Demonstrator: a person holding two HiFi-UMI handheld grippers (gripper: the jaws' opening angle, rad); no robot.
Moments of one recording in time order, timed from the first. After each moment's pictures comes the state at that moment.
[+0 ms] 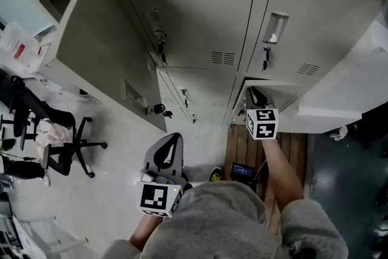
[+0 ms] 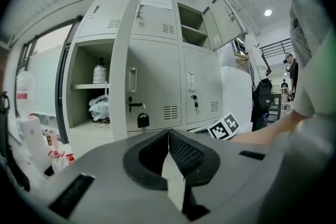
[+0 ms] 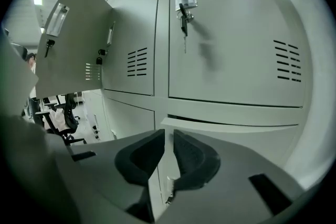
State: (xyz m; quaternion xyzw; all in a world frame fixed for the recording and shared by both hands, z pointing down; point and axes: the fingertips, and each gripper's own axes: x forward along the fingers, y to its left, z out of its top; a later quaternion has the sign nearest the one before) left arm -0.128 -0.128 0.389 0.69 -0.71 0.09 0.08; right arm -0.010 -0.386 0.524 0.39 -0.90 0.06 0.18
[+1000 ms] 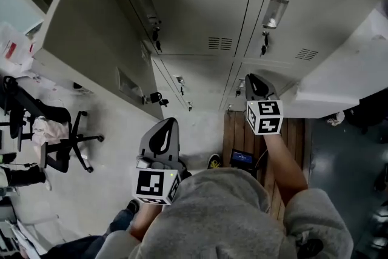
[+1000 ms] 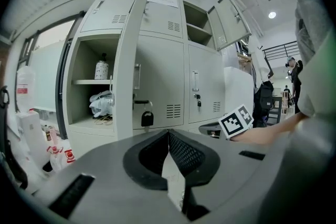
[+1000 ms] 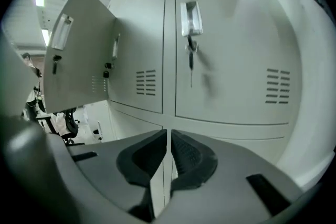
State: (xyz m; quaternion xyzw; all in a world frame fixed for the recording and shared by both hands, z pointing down) left arm -0.144 -0.136 0.389 0.69 -0.71 0.08 0.09; right arm -0.008 -0.363 0.479 0.39 -0.91 0.05 0.15
